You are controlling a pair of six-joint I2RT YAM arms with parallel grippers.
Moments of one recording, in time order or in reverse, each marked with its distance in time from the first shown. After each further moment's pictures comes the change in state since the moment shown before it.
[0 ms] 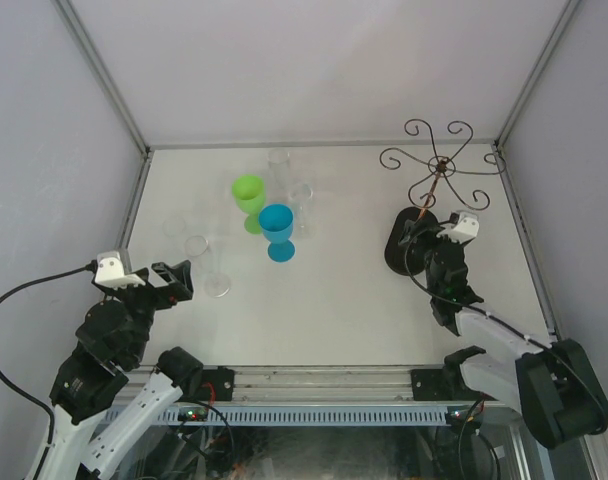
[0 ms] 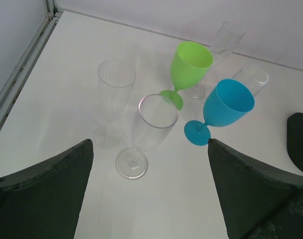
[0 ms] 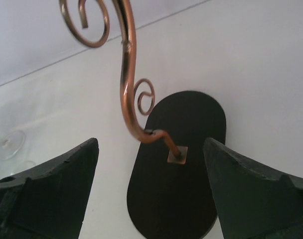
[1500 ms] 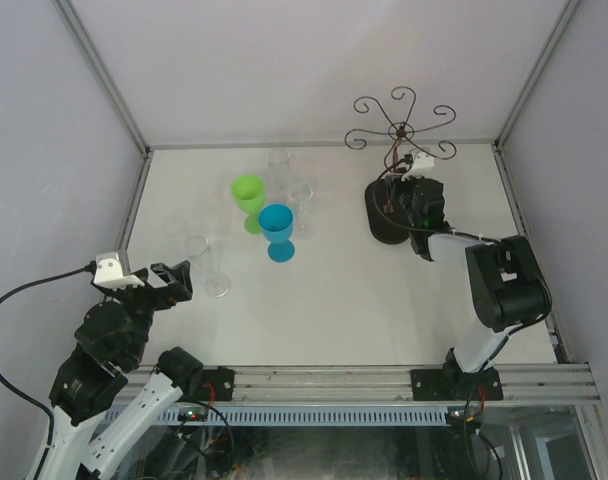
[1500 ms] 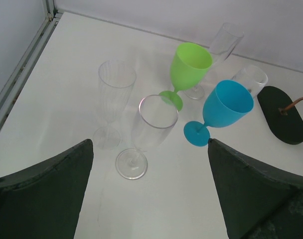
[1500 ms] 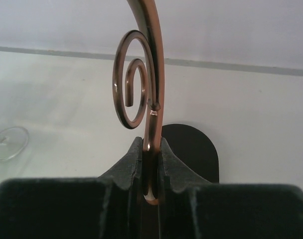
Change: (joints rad) left arm 0.000 -0.007 0.000 0.000 0.001 0.000; right arm -0.093 0.661 0.542 0.165 -0.410 -0.302
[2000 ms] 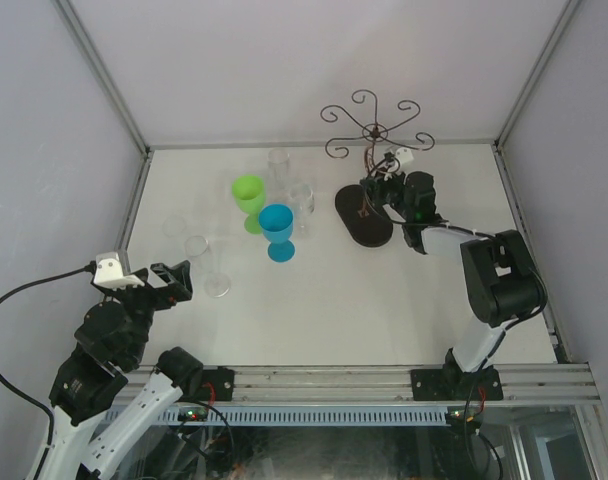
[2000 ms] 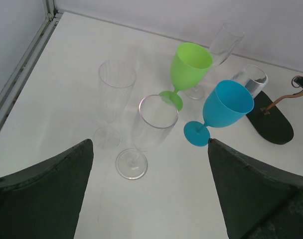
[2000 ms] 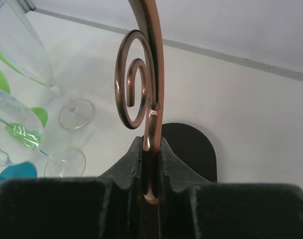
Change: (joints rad) left arm 0.000 0.000 0.000 0.000 -0.001 0.000; right arm 0.038 0.045 0.085 -0.066 -0.281 0.020
